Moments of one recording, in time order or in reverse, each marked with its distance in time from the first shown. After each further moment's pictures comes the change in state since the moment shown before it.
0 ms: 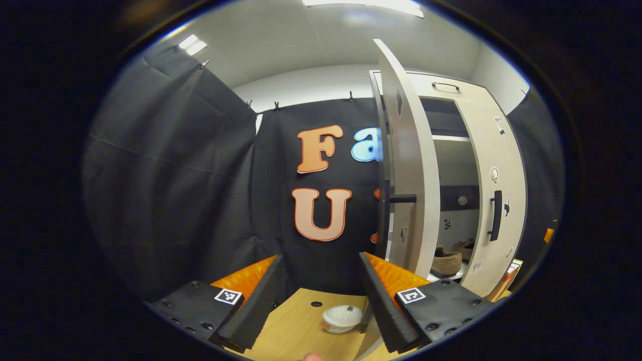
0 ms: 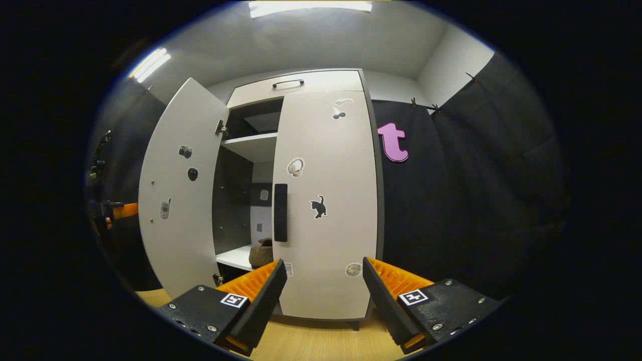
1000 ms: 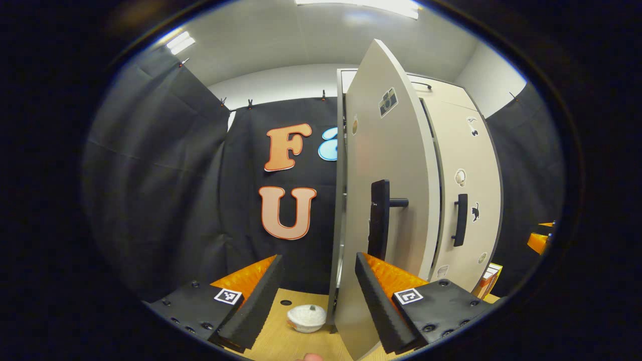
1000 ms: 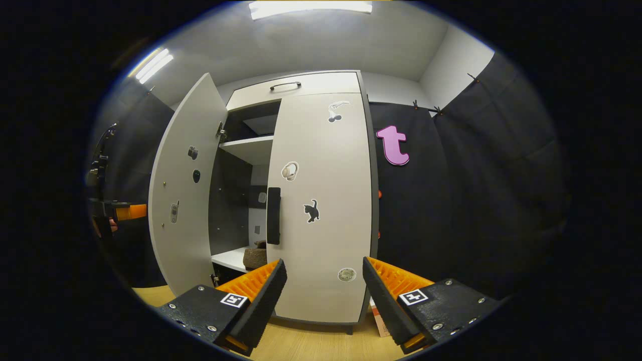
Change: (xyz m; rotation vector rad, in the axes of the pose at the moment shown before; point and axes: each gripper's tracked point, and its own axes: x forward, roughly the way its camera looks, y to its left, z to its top) left arm -0.017 -0.097 0.008 -0.031 0.015 -0.158; right arm 0.002 -0.014 0.009 -0.004 -0.023 0.026
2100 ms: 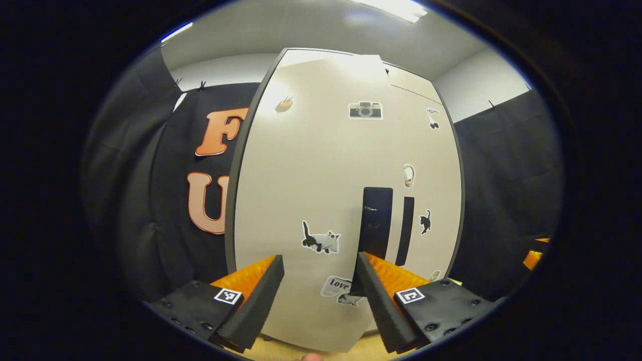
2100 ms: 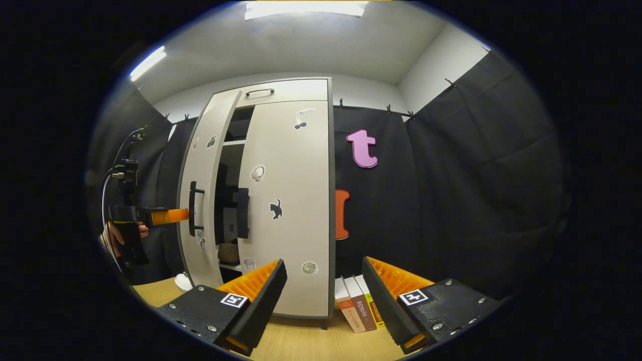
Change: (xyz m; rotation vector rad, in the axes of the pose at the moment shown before) left arm 0.081 -0.153 -0.014 -0.082 0.020 -0.258; right arm -0.039 -0.056 0.000 -0.018 -0.003 -0.162
